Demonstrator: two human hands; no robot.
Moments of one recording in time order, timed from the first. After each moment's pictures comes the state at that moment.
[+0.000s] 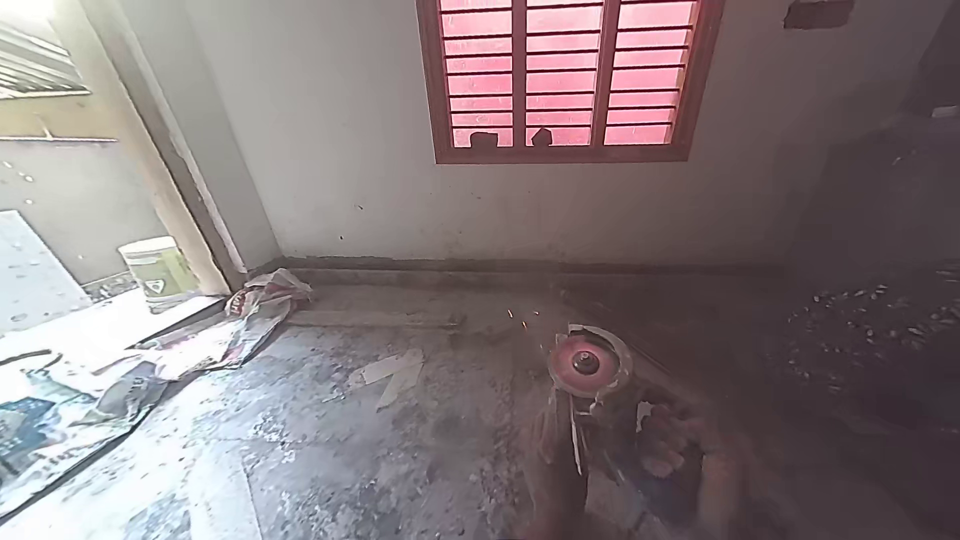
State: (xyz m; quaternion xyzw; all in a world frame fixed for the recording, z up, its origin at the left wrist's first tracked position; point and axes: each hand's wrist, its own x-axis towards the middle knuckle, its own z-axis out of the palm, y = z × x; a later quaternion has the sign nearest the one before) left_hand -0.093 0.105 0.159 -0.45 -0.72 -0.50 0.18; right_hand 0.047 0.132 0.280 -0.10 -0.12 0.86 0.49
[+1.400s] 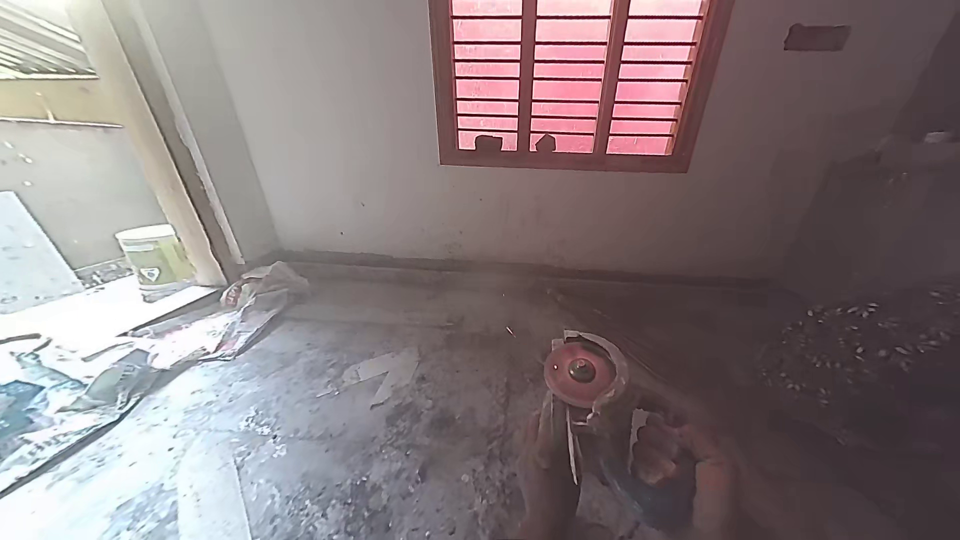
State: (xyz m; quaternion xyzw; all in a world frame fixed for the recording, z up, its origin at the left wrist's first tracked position) left_hand -0.093 0.103 0.148 -0.43 -0.71 -0.52 0.19; right_hand 0.059 0.142 0.251 -0.04 -0.18 0.89 0.42
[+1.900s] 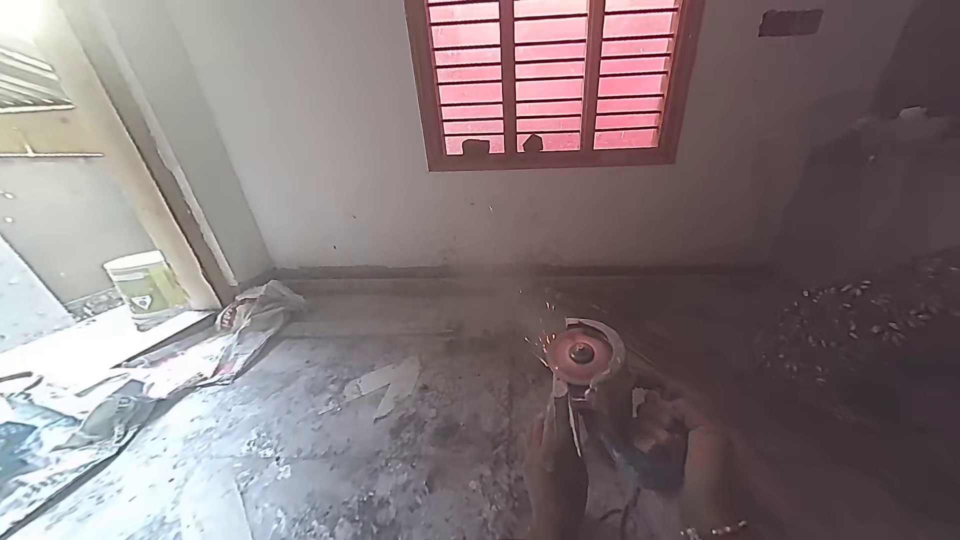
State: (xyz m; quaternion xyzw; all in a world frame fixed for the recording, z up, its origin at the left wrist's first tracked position) left_hand -0.086 0.109 0.152 -0.41 -0.75 -0.48 0.21; right_hand 0.045 0.152 0.270 -0.16 -0.25 0.81 0.51
